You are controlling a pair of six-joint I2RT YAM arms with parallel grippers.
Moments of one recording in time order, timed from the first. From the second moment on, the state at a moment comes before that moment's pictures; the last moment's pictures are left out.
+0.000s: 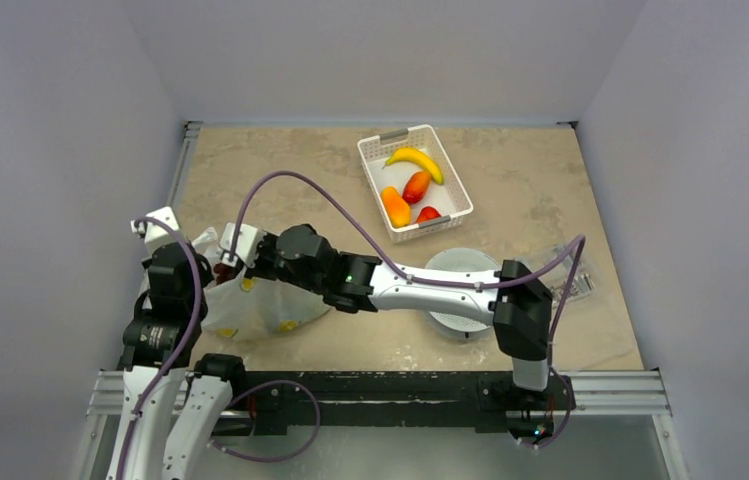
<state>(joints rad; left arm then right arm) -0.10 0.51 0.80 -0.77 -0.56 -0.25 1.27 1.89 1.59 0.16 0.18 -0.38</state>
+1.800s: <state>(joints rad) 0.07 0.58 0.82 -0.83 -0.47 -0.35 1.25 1.41 1.40 -0.18 0.06 0.22</state>
